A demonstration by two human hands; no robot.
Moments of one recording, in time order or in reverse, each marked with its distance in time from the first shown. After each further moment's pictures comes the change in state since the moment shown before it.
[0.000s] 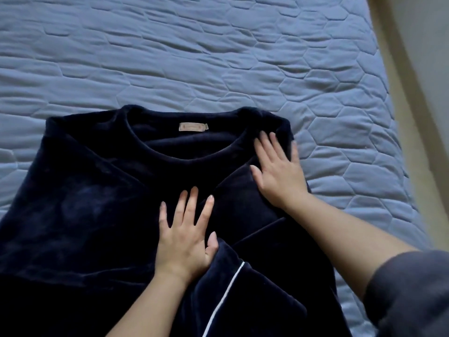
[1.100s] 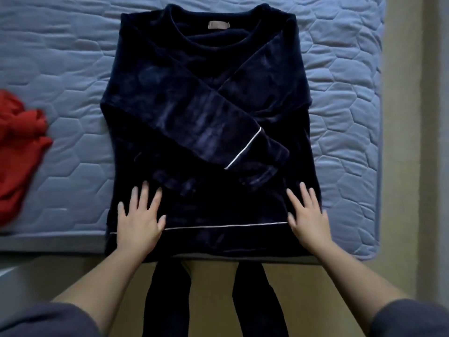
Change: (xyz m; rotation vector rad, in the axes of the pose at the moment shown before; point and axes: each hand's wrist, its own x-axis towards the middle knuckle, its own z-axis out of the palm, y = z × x) left_hand -0.328 -0.084 -0.046 0.128 -0.412 -0.269; right_hand -0.410 -0.054 -0.070 0.182 -0.608 0.324
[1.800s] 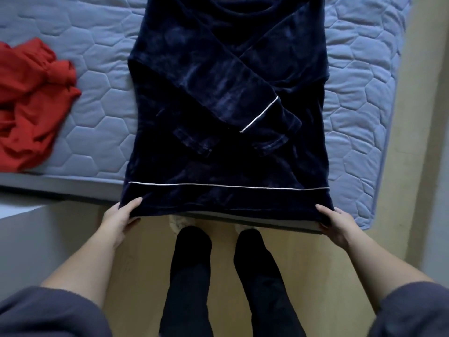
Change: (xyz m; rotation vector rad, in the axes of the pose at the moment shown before) left_hand -0.083 -0.064 0.036 -1.740 -0.151 -0.900; right_hand -0.060 0.054 0.011 1.489 -0.157 0.768
